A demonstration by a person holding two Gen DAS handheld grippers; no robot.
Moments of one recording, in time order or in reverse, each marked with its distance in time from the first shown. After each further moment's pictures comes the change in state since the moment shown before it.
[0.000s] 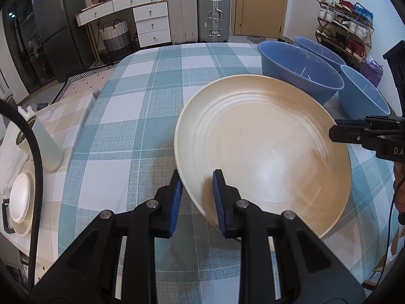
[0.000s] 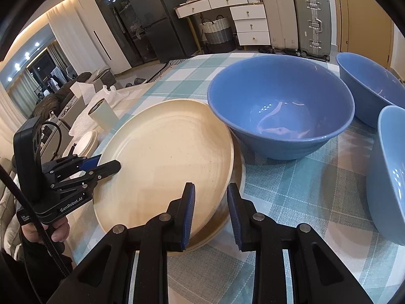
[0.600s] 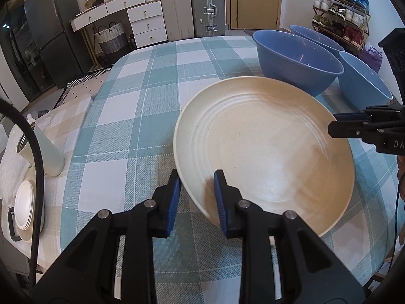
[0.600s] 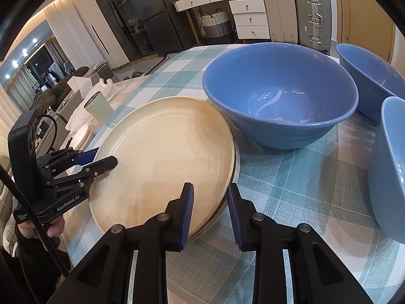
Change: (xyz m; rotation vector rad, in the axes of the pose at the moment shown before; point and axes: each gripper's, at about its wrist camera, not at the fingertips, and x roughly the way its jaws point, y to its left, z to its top) left arm 0.010 -0.006 -0.004 0.055 0.018 0.016; right arm 0.014 0.000 -0.007 -0.006 0.035 -0.012
